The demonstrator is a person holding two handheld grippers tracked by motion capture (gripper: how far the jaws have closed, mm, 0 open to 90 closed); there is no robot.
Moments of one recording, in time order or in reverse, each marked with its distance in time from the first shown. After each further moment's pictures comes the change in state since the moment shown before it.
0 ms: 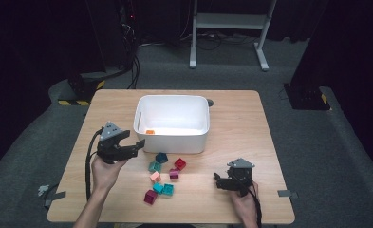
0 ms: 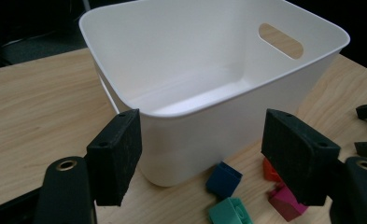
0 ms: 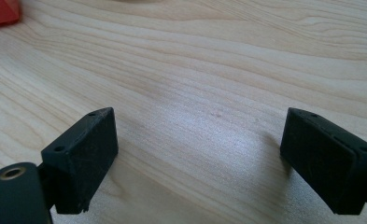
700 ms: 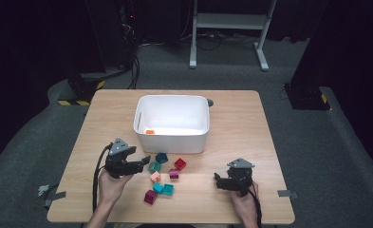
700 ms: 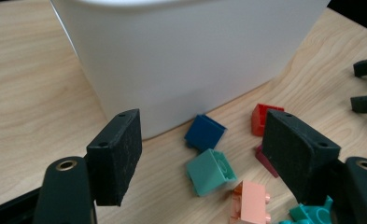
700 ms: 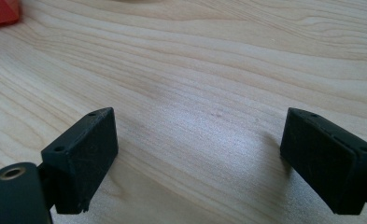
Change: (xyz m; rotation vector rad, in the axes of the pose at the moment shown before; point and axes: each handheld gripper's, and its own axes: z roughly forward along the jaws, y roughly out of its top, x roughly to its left) left arm -0.014 -0.045 0.020 0.098 -0.035 -0.013; right arm 0.000 0.000 0.000 0.000 0.000 0.000
